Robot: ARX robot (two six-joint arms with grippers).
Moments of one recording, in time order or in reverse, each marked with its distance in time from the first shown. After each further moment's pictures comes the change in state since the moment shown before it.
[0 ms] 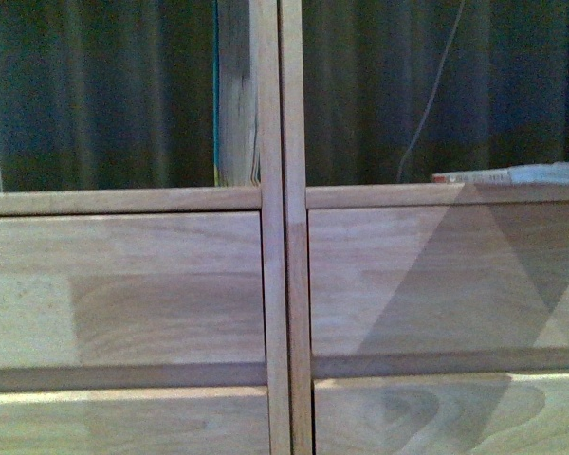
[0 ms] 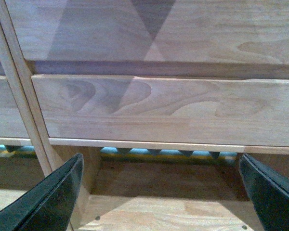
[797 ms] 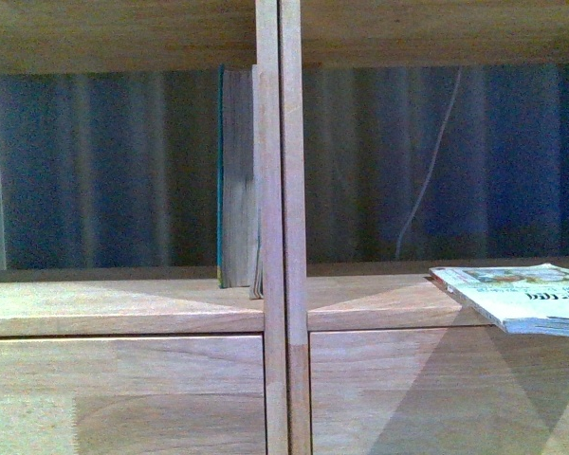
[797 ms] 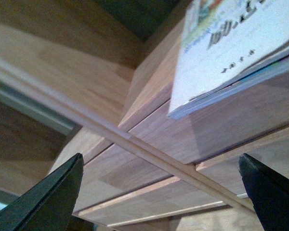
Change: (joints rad) left arm 0.000 0.000 0.000 0.000 0.000 0.000; right arm 0.114 0.935 0.431 0.506 -0.150 0.926
